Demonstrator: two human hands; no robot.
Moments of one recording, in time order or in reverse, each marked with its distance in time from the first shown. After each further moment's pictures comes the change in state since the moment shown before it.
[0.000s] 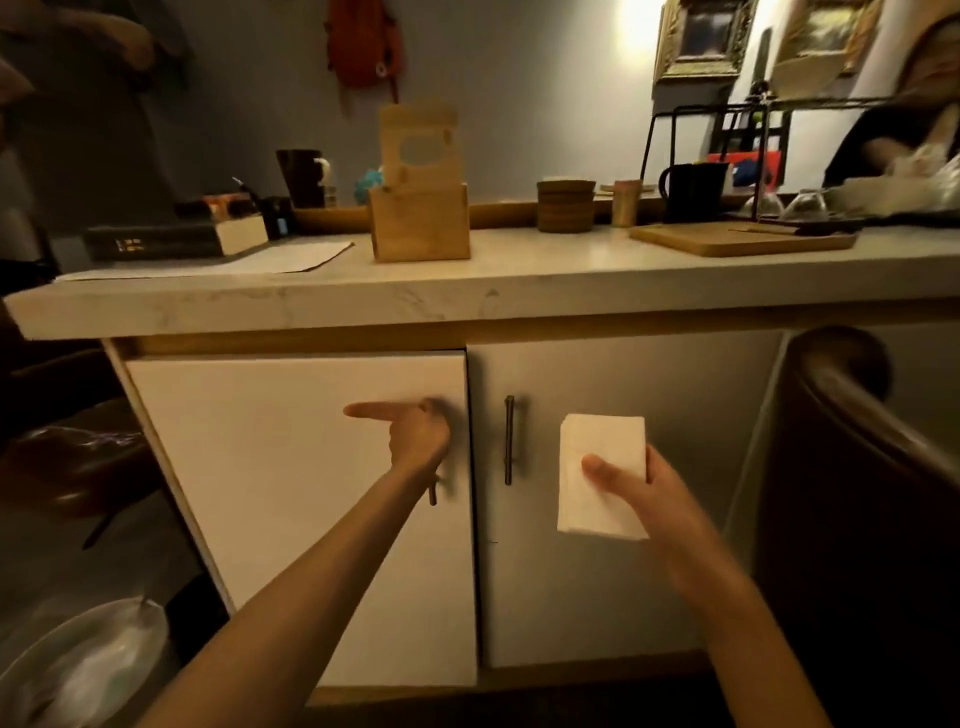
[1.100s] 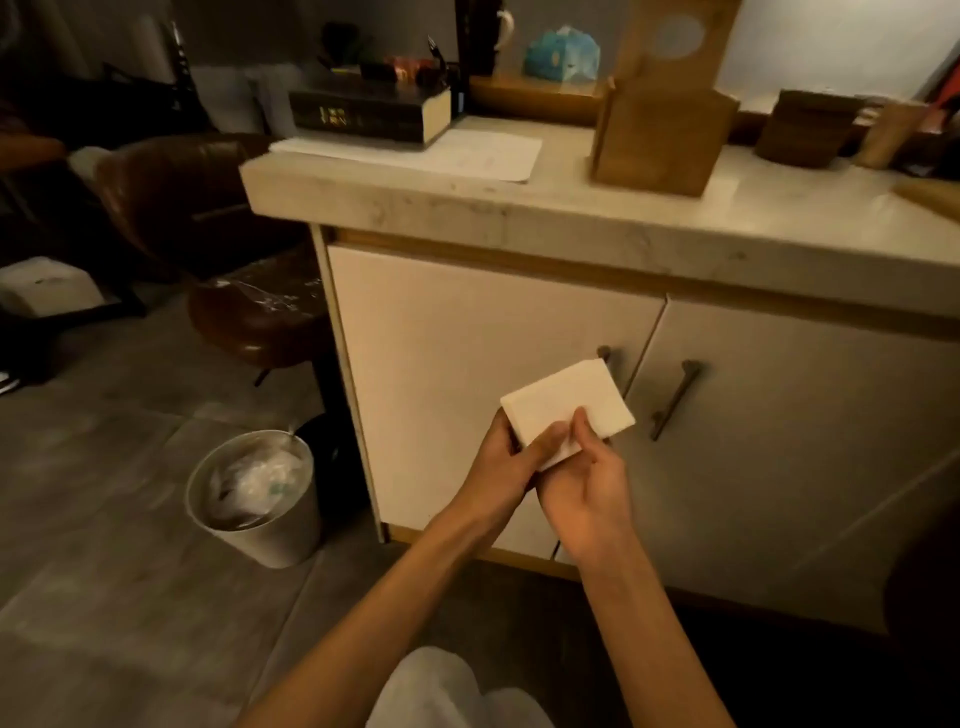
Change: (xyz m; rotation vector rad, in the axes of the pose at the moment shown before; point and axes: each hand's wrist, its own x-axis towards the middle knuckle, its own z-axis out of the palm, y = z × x) left_hand -0.057 -0.097 -0.110 -0.677 -0.469 0.034; right_hand -0.018 0.042 0.223 0.820 -0.065 0.381
